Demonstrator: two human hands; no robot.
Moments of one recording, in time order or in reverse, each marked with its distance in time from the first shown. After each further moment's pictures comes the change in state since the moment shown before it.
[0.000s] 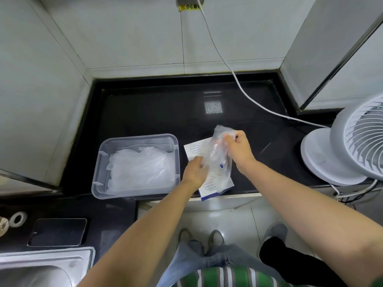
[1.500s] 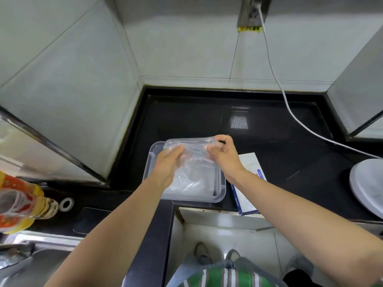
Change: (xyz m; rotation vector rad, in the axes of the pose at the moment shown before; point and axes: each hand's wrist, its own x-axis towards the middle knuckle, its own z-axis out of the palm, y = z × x) left_hand -0.011 -0.083 -0.173 -0.931 0.256 -0.033; right_hand -0.044 -0.044 0.146 0.115 -0.315 -0.047
